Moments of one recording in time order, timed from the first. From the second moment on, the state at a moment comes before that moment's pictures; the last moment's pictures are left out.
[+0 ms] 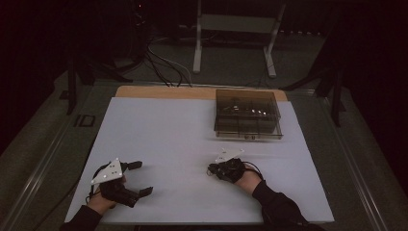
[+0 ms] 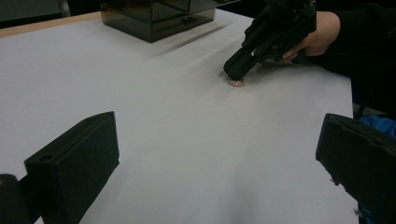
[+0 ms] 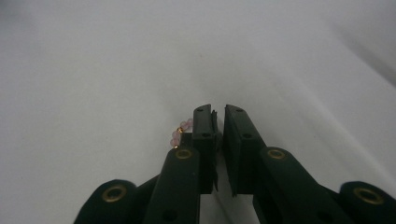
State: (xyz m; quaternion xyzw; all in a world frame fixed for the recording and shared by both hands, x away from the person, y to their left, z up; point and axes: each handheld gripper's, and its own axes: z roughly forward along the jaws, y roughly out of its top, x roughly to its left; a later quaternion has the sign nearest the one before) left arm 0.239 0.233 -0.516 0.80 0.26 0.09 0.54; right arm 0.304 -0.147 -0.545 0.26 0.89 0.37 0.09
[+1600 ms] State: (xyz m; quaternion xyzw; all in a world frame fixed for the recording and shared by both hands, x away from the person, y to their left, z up) left arm 0.239 0.232 -0.517 0.80 0.26 0.08 0.54; right arm 0.296 -0.153 -0.507 0.25 0.89 0.37 0.10
